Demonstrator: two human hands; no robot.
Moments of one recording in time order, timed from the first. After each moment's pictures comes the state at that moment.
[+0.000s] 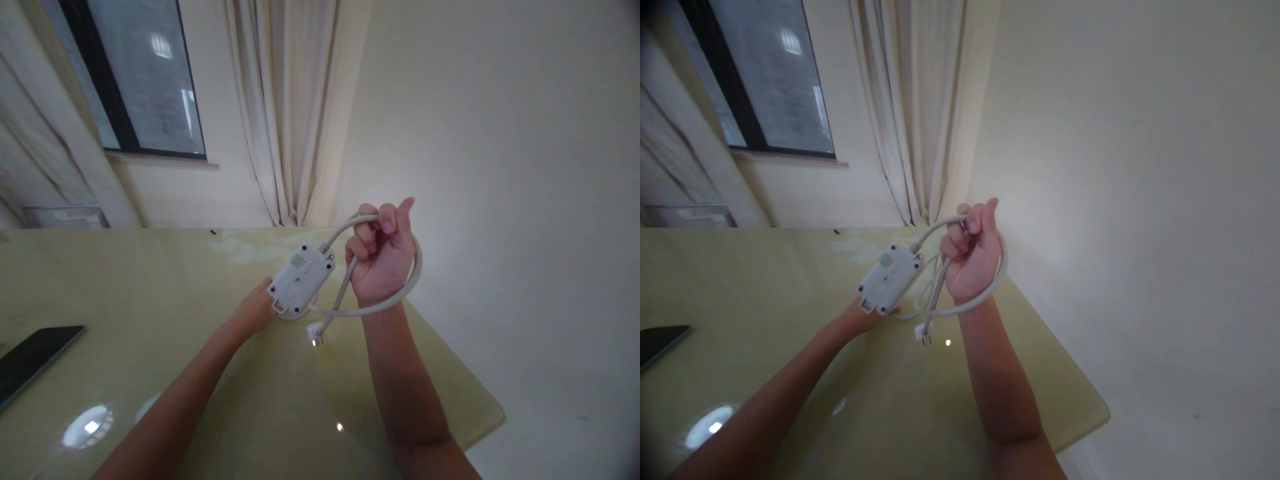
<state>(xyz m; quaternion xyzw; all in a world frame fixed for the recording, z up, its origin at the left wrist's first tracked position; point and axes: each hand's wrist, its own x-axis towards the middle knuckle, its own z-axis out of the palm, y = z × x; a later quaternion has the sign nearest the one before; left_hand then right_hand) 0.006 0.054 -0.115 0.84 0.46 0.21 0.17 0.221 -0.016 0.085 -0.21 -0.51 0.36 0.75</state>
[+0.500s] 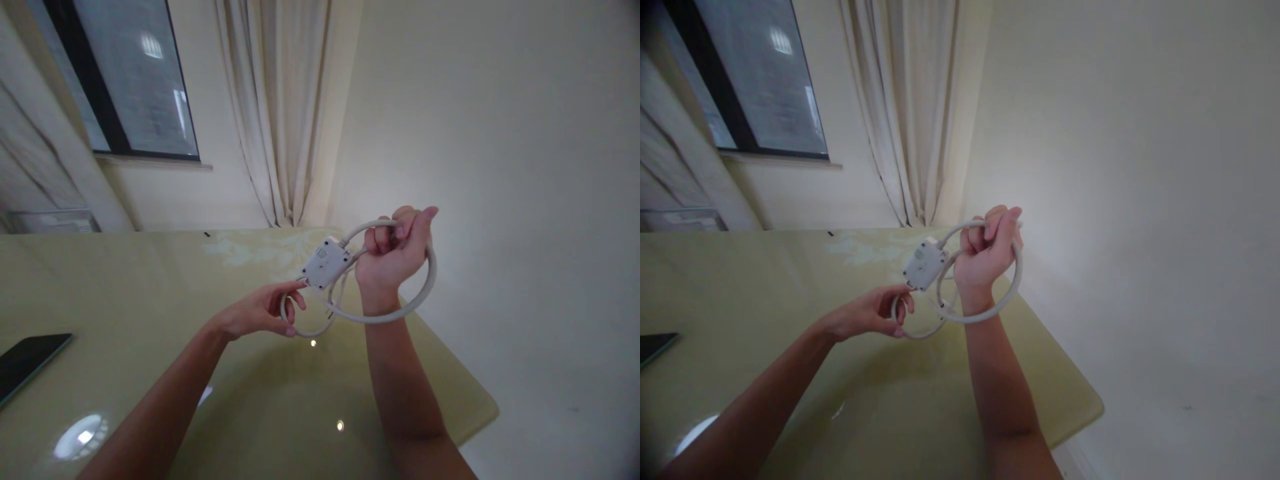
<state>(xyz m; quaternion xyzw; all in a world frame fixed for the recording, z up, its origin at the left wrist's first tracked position) 0.024 0.020 -0.060 0.68 0.23 0.26 0.65 0.229 -0.006 0.079 -0.21 -0.43 0.18 0.86</state>
